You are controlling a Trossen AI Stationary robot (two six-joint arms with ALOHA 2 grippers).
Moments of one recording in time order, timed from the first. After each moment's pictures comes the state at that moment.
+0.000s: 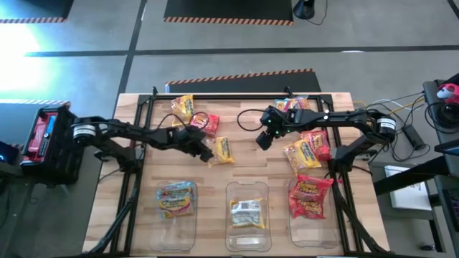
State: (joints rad) left arm 0.22 1.46 0.56 0.07 0.14 -0.84; right arm -0.35 1.50 0.94 -0.48 0.00 0.39
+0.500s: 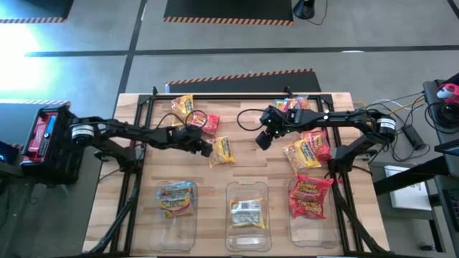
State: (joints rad) left arm 0.22 1.44 0.57 0.03 0.00 -0.93; right arm -0.35 1.50 0.94 -0.47 0.00 0.39
